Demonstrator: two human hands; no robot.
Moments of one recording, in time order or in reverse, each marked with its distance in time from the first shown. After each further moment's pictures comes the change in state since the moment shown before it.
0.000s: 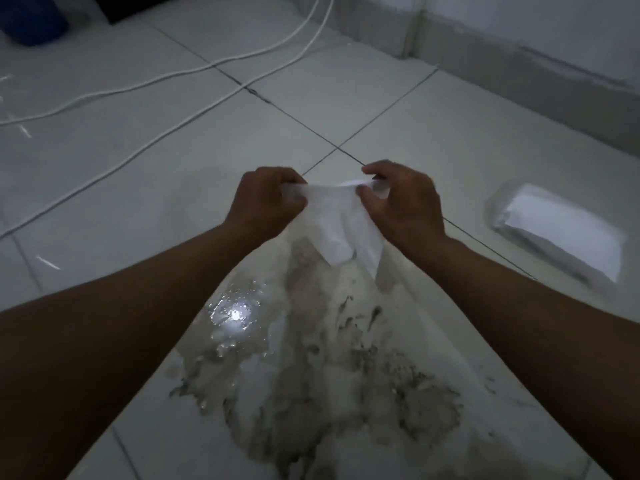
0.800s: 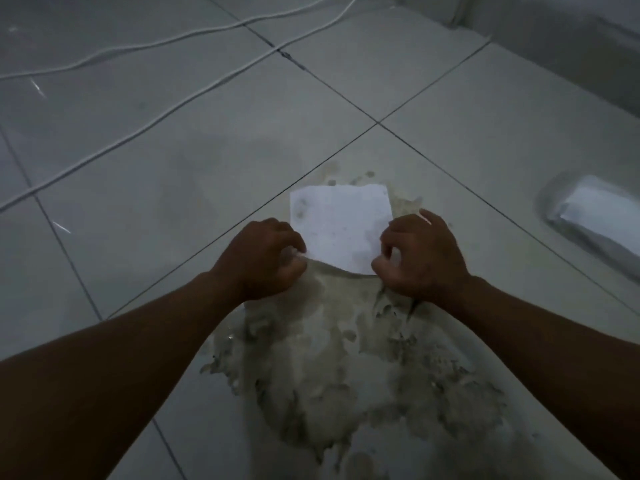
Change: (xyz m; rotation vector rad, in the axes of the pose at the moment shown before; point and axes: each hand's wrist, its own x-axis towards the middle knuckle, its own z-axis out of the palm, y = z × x) left_hand -0.087 -0.090 -0.006 0.233 -0.270 0.215; right_hand -0.069 0.024 0.053 -0.282 -0.335 -0.321
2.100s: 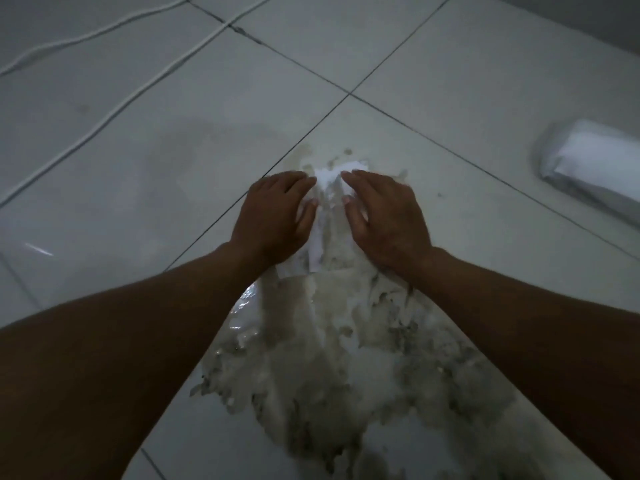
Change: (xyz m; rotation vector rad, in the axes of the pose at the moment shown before) left_hand 0.067 -0.002 0.037 0.154 0.117 0.055; right_hand 0.029 -0.013 0.040 0.078 0.188 0.178
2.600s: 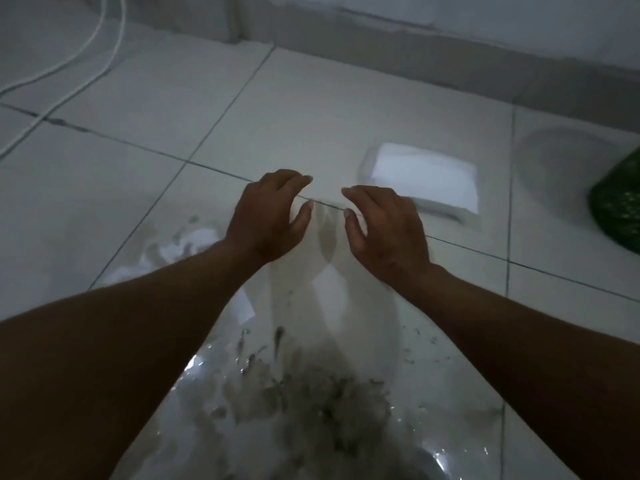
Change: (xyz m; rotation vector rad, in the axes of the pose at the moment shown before) left_hand 0.141 0.171 0.040 -0.161 0.020 0.322; right_hand -0.055 0.144 -0.125 -0.257 0.266 0.233
